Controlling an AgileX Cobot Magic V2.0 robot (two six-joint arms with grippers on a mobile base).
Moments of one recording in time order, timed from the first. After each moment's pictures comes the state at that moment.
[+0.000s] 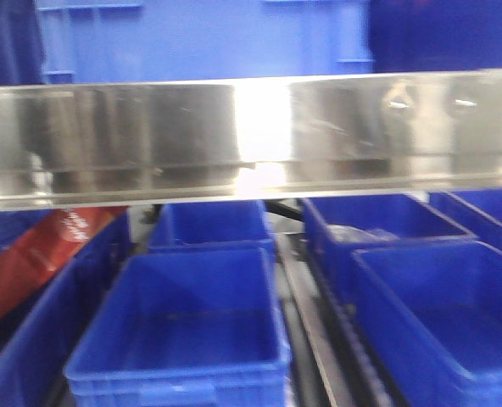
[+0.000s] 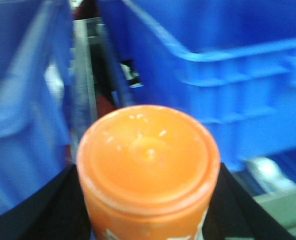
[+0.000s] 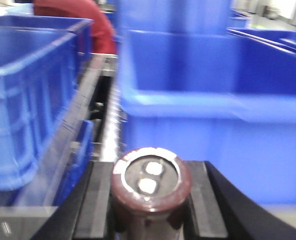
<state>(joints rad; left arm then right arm) -0.23 0.81 -0.91 0.01 0.52 0.07 0.02 0.61 -0.78 0.07 0.43 -0.09</state>
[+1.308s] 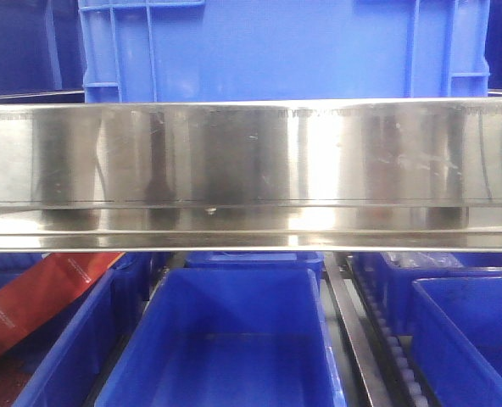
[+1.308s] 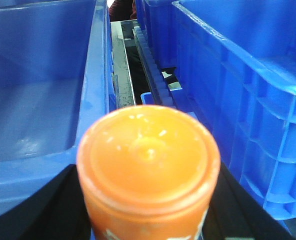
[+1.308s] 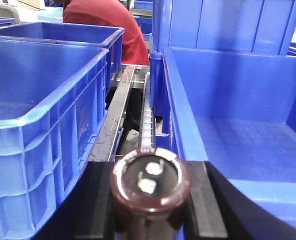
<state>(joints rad) -0.23 0.81 -0.91 0.01 0.52 0.07 0.02 0.61 -0.78 0.07 0.43 -0.09</state>
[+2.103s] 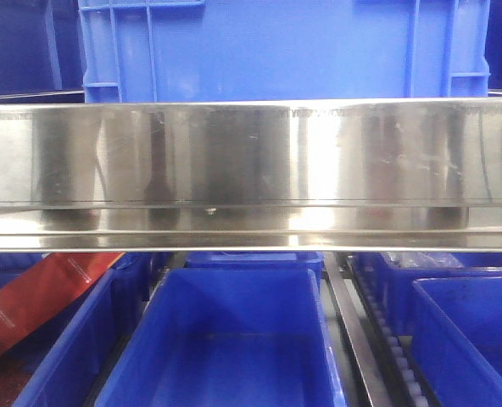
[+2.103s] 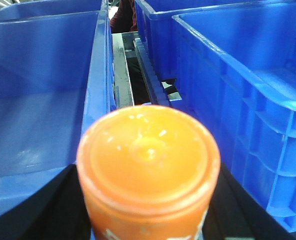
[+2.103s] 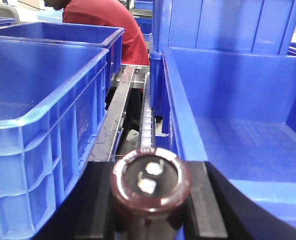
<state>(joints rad) -0.23 0.81 -0.91 0.01 0.48 0.07 0.02 0.61 -0.78 0.07 0.43 -0.09</state>
